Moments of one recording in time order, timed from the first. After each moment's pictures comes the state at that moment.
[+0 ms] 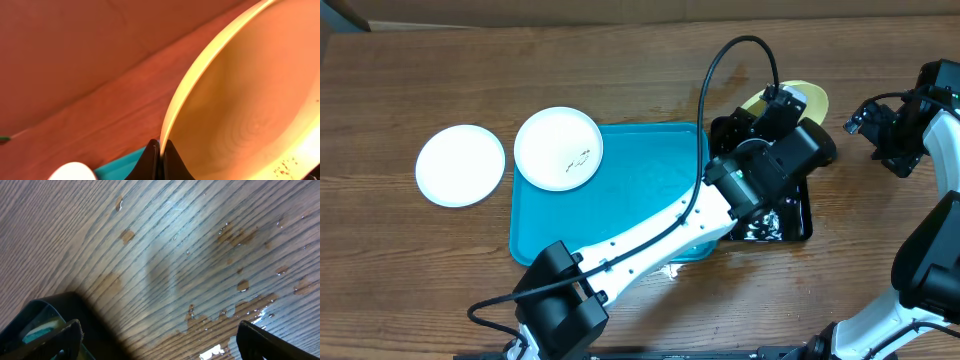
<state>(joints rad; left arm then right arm) -1.01 1.98 1.78 -0.57 -0.89 -0.13 -0.36 1.90 1.48 -0.88 -0.14 0.38</state>
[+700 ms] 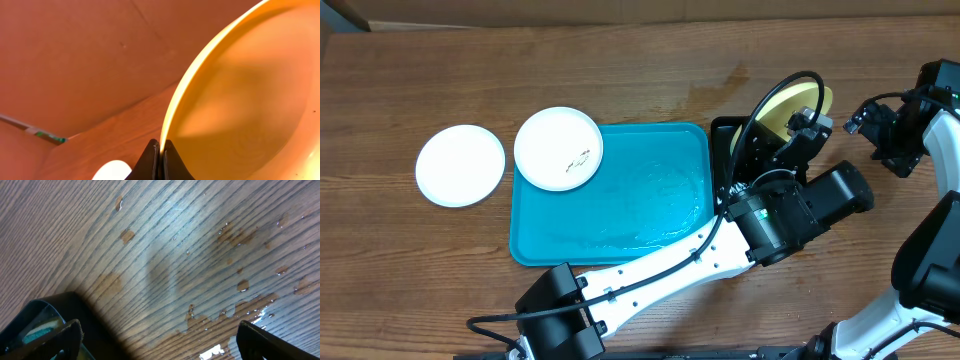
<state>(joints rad) -1.14 1.95 1.78 -0.58 -1.20 -0.13 -0.36 1.90 1.48 -0.88 -0.14 0.38</state>
